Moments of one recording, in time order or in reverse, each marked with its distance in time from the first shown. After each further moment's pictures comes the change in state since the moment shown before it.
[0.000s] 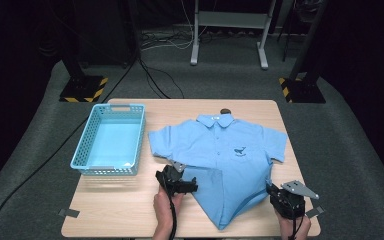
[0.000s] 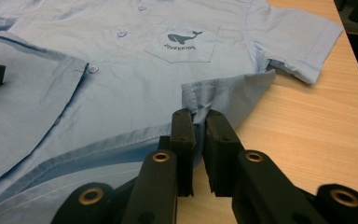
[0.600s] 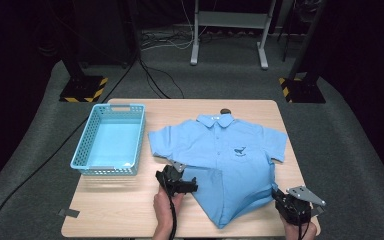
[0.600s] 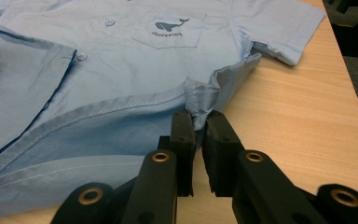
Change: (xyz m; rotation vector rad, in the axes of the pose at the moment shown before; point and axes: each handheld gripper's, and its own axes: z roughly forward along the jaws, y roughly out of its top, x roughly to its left) left arm 0.000 0.000 0.000 0.000 0.000 0.000; right arm -0.008 -0.013 -0.011 0.011 -0.025 0.016
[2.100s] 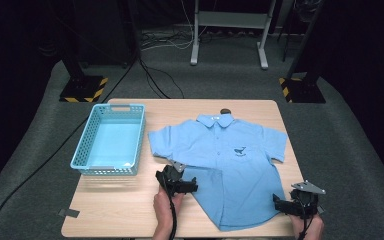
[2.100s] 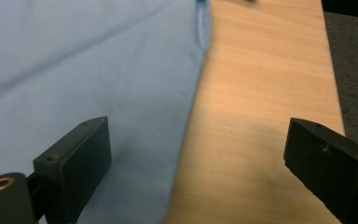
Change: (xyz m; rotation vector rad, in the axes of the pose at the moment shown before) left arm 0.000 0.000 0.000 0.000 0.000 0.000; right arm -0.050 -0.016 0.036 0.185 -0.082 -0.018
